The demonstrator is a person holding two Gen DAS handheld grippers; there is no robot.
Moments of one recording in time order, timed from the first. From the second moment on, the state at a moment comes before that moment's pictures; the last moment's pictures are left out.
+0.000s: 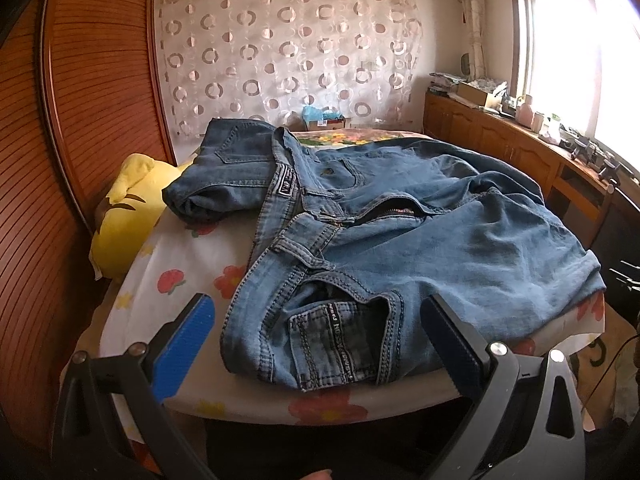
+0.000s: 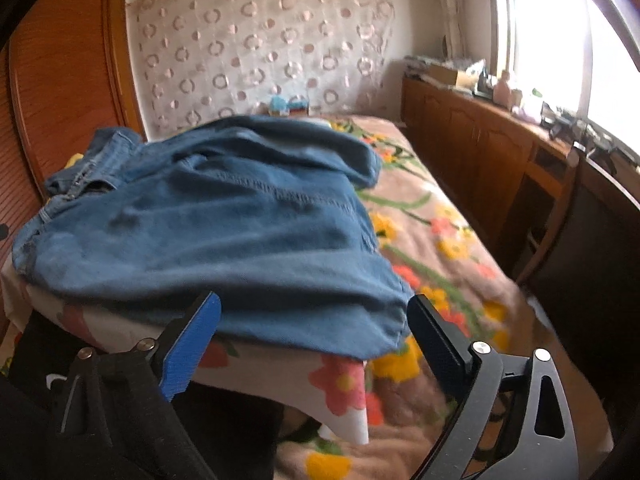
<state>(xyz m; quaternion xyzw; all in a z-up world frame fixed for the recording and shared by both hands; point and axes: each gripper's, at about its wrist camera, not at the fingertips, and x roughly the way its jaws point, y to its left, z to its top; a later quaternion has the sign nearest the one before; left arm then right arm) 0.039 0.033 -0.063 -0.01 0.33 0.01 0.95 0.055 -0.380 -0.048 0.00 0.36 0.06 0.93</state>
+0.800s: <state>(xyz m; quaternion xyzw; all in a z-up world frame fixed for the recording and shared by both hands) 0.057 0.070 -0.094 -0.02 0.37 0.02 0.93 0.083 -0.398 -0.060 0.00 0.38 0.06 0.92</state>
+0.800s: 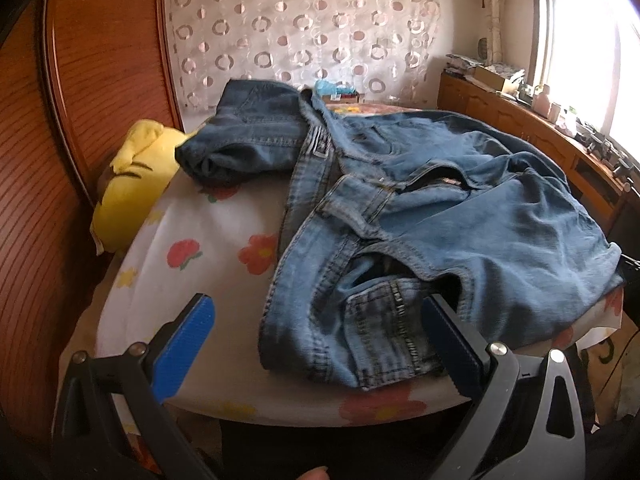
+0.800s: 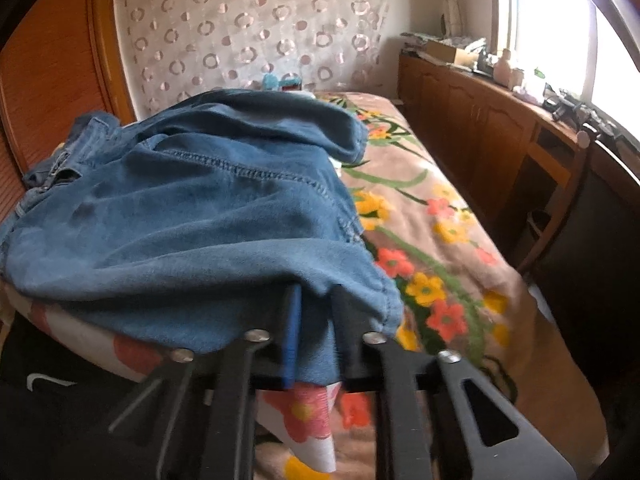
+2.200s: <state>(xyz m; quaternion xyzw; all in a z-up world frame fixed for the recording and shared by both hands) 0.049 0.084 -0.084 -0.04 0.34 -0.05 0.94 0.104 -0.387 -0.065 -0.06 0.39 0.11 0.91</state>
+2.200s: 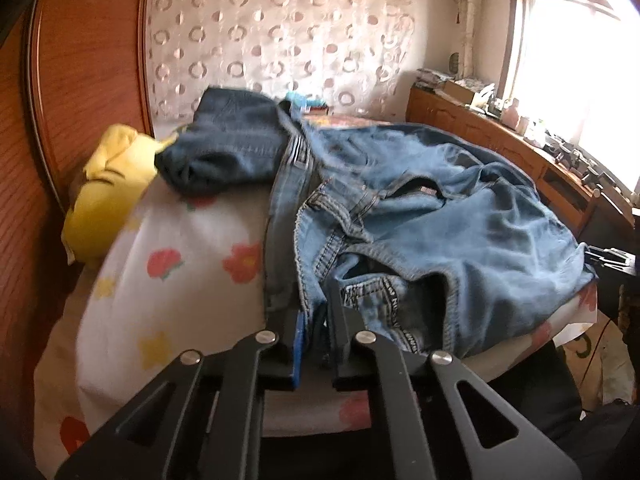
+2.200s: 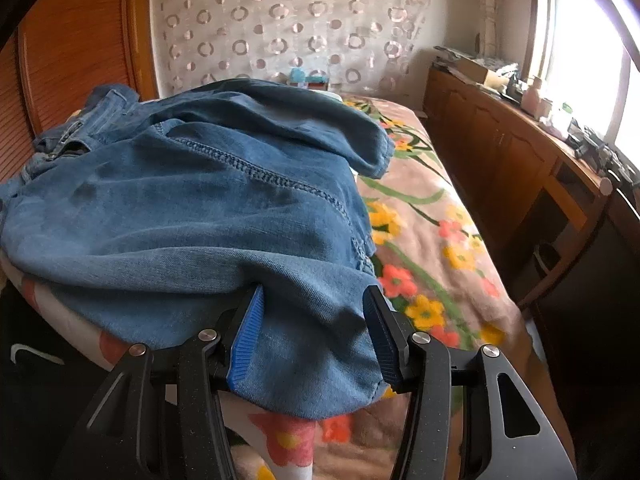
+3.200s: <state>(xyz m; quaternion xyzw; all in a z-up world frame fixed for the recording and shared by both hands) 0.118 0.081 0.013 -0.01 0.24 -0.04 0.97 0.161 -0.393 0.040 -0.06 0.23 0.06 0.97</state>
